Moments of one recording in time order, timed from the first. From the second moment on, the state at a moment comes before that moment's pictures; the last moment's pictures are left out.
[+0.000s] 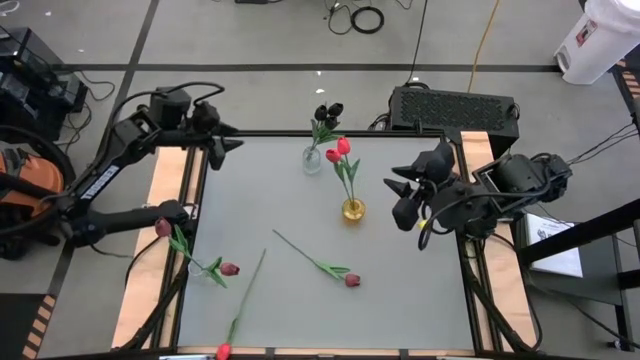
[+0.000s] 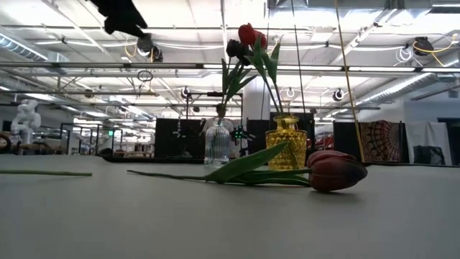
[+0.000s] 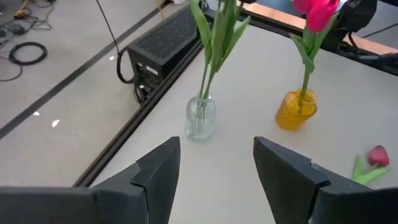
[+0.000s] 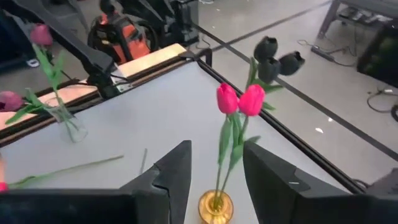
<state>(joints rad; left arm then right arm) 0.79 0.93 1.24 -0.91 0.33 0.14 0.43 1.47 2.02 -1.37 0.84 0.78</state>
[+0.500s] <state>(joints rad) 0.79 0.94 1.24 -0.98 0.36 0.27 0.43 1.47 2.02 -1.38 0.83 0.83</state>
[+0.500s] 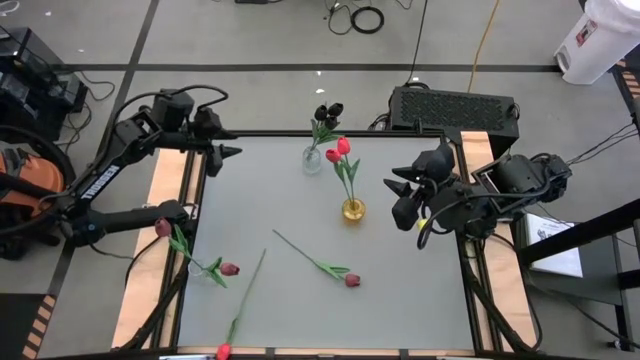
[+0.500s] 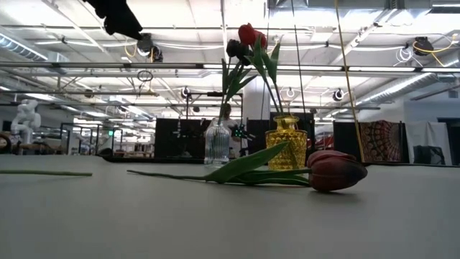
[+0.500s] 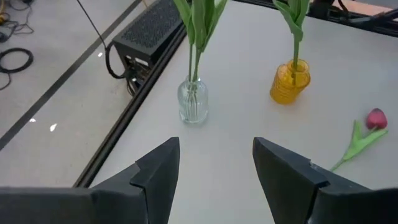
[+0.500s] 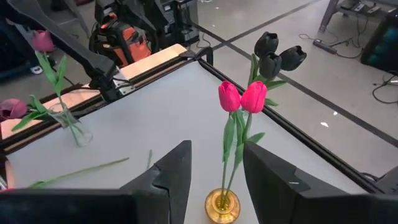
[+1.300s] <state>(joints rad) 0.79 0.96 1.24 -0.98 0.36 0.27 0.43 1.65 2.02 -1.34 0.62 0.93</state>
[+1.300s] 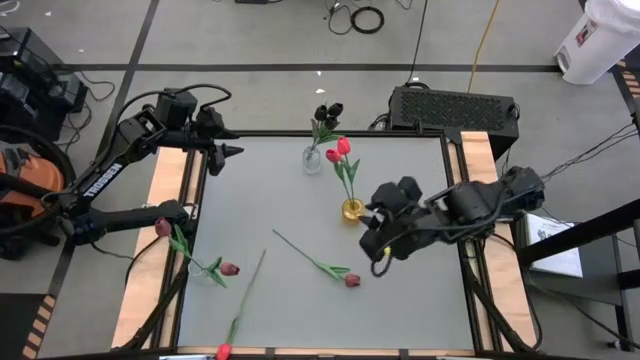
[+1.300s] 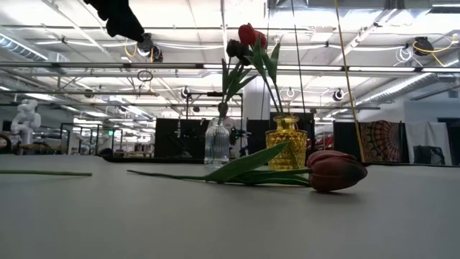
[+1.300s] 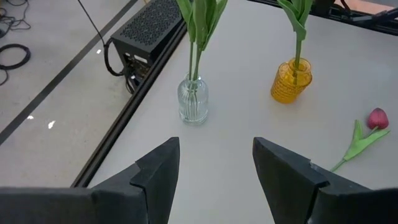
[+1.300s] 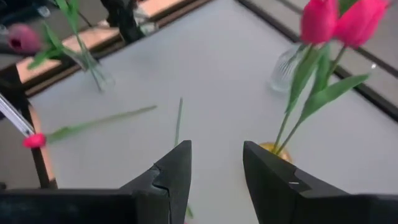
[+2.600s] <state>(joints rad) 0.79 0.96 1.24 -0.98 0.36 0.27 0.35 2.13 2.02 -1.28 0.11 1.04</state>
